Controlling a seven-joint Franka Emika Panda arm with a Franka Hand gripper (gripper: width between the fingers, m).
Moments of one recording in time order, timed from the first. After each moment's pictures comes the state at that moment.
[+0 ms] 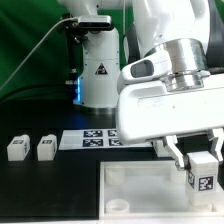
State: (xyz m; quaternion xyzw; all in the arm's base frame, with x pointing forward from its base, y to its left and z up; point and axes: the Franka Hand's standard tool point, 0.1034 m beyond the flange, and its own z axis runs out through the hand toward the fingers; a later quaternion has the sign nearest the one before) arm 0.614 0.114 0.081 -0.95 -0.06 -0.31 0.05
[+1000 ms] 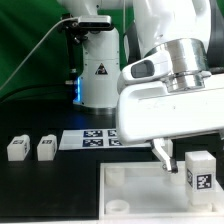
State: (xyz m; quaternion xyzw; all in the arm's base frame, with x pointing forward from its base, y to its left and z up) arm 0.614 0.114 0.081 -0.95 -0.06 -0.29 0.05
